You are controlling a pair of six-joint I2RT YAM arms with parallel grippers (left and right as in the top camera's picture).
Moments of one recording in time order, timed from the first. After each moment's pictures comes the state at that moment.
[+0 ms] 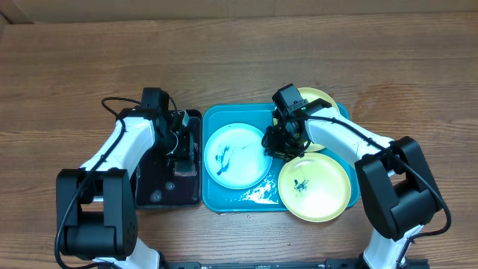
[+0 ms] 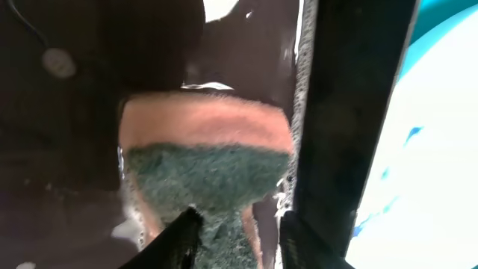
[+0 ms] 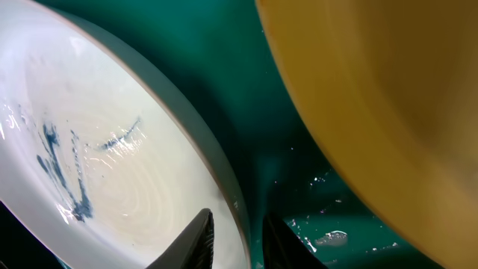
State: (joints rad) left arm -0.04 1.76 1.06 -0.82 0.27 -0.10; right arm 0.47 1.94 1.22 -0.72 -0.37 0.56
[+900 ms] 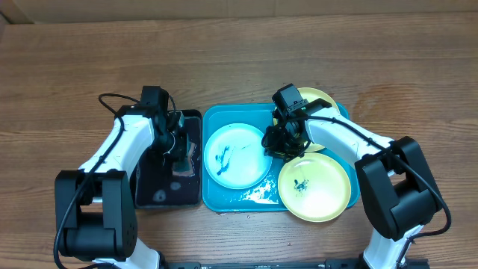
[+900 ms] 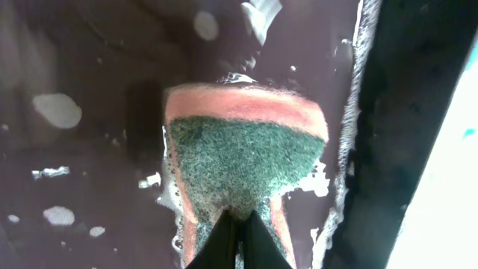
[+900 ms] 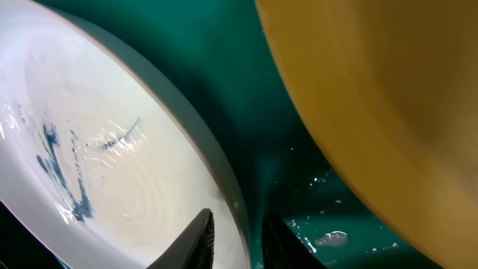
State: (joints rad) left arm -0.04 1.76 1.08 -0.86 0.16 -0.09; right arm 0.47 1.94 1.22 -0.72 -0.37 0.56
